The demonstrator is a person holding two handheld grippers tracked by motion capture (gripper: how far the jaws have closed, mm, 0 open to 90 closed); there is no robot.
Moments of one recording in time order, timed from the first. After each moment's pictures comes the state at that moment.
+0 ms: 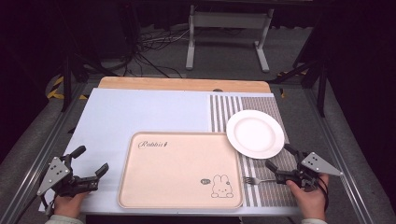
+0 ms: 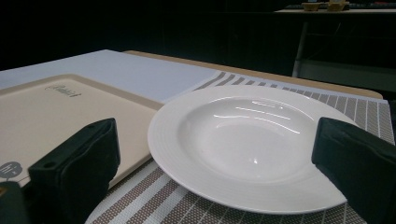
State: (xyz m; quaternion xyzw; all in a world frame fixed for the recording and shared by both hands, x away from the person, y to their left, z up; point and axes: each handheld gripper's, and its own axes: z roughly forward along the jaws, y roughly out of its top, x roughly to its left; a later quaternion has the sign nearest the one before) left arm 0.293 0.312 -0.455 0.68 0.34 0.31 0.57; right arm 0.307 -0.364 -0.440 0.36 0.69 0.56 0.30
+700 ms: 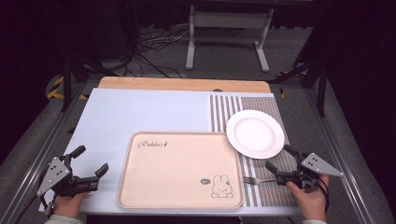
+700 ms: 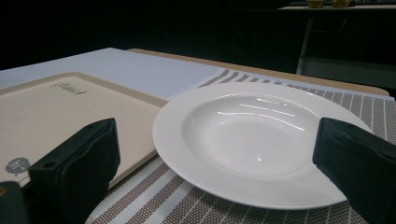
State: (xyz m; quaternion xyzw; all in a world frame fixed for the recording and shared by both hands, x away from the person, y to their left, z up) left arm 0.292 0.310 -0.453 0.68 0.33 0.31 0.57; right arm 0.305 -0.364 -0.441 0.36 0.69 0.56 0.29
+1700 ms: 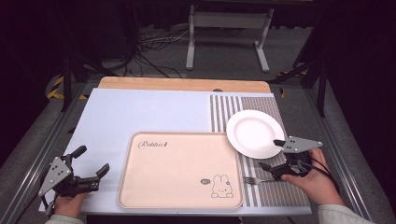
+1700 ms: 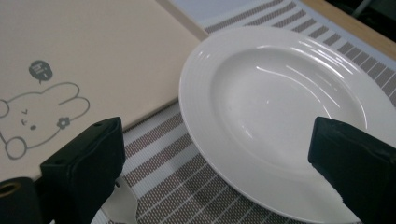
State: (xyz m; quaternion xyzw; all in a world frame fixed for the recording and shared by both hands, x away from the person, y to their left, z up) left arm 0.292 0.308 -0.453 0.69 0.33 0.31 0.57; right arm 0.335 -0.333 -0.385 0.28 0.86 0.36 0.21
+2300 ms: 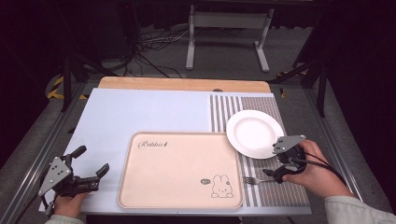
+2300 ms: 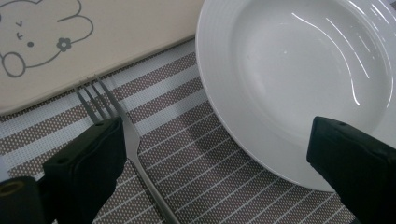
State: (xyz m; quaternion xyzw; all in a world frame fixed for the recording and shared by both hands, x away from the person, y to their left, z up) left arm 0.292 0.309 -0.453 0.69 0.33 0.31 0.57; right arm 0.343 -0.320 -0.375 0.23 0.93 0.22 0.17
